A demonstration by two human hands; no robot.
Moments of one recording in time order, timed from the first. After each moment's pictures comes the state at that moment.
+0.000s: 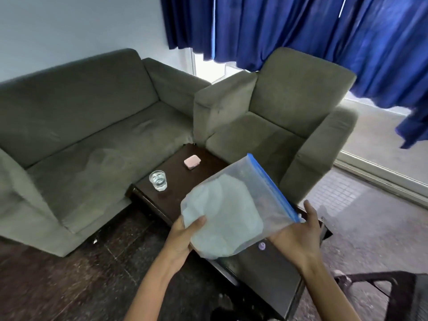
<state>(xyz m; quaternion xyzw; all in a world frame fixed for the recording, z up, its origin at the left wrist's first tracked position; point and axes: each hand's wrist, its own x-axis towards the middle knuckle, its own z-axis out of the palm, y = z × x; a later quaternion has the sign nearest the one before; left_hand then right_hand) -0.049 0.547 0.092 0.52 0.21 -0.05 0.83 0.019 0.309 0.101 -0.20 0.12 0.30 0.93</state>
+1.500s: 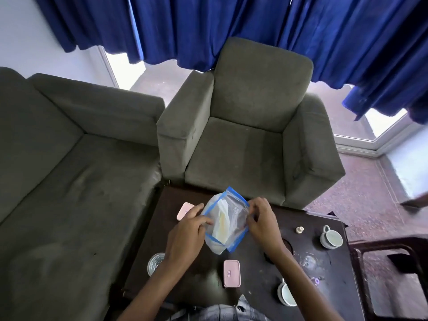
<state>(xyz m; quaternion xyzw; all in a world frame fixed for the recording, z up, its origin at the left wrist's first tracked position) 0.300 0.785 0.072 0.93 -0.11 -0.10 0.34 0.277 0.600 0.076 -0.88 0.16 -0.06 0.45</state>
